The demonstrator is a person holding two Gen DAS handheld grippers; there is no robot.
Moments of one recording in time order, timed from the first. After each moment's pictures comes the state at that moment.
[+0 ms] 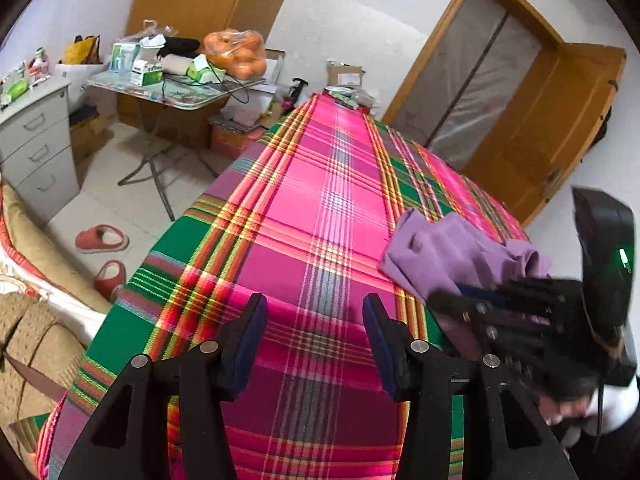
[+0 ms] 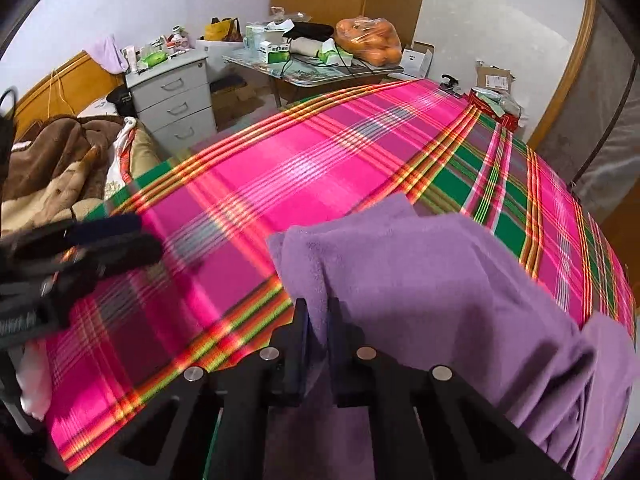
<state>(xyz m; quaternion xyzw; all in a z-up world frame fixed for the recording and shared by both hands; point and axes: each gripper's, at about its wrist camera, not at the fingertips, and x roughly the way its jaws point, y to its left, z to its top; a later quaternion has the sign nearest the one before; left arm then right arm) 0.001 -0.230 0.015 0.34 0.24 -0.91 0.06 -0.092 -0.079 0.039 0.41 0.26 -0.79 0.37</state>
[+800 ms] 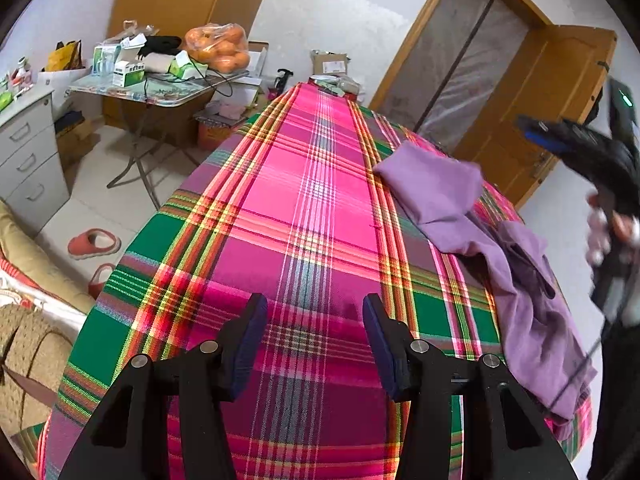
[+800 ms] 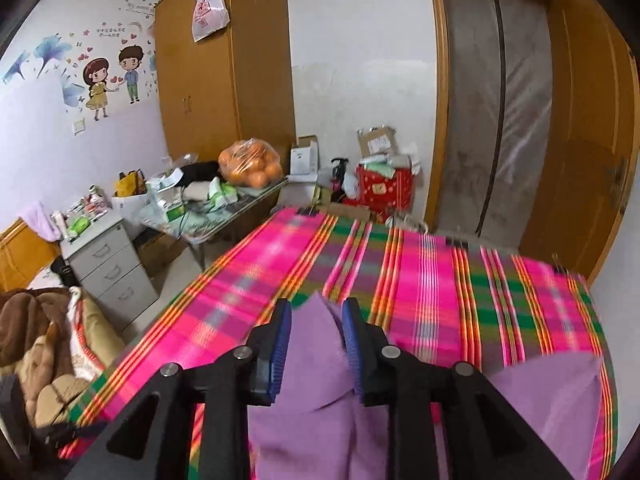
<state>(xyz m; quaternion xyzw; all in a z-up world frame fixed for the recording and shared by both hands) -0.008 -0.221 0.013 0.36 0.22 -0.91 0.04 -0.185 0.031 0.159 0.29 0.06 -0.91 0.28</state>
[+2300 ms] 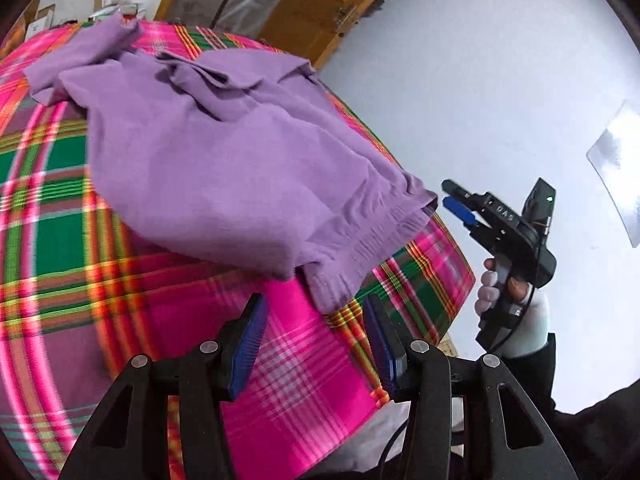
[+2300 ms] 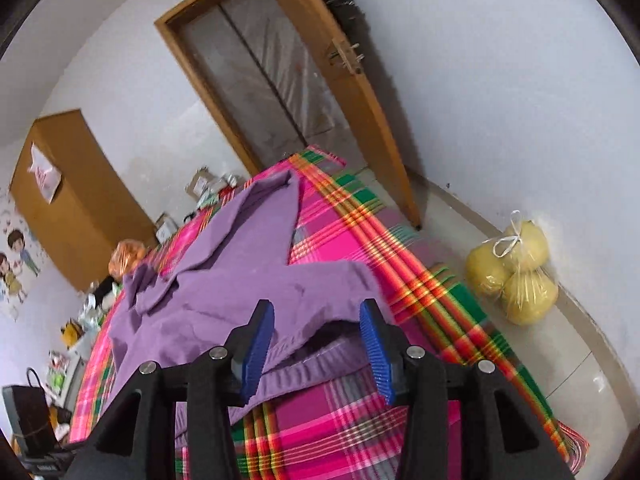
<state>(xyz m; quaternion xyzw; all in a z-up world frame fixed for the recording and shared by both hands) 0.031 0.049 0.010 0.45 0.16 -0.82 -0.31 0.022 0.431 0.044 0.29 -0.24 -0.93 0.03</state>
